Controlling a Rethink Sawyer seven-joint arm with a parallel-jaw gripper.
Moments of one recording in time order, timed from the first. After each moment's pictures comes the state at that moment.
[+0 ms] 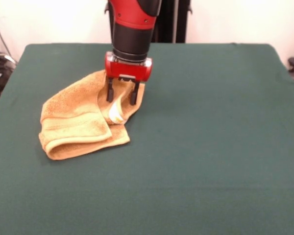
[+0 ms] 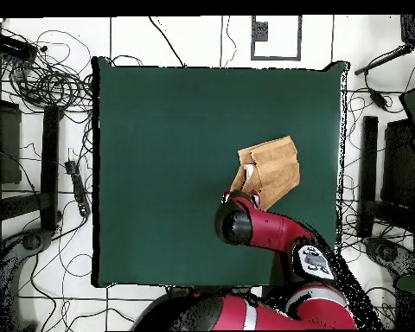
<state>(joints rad) -0.26 -0.42 -0.12 1.79 -0.15 -0.01 1.57</state>
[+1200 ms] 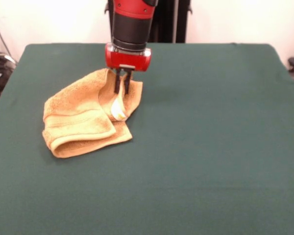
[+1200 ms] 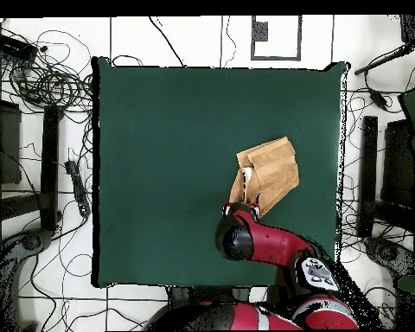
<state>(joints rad) -0.28 -0.45 -0.12 1.87 -0.21 -0.09 1.57</state>
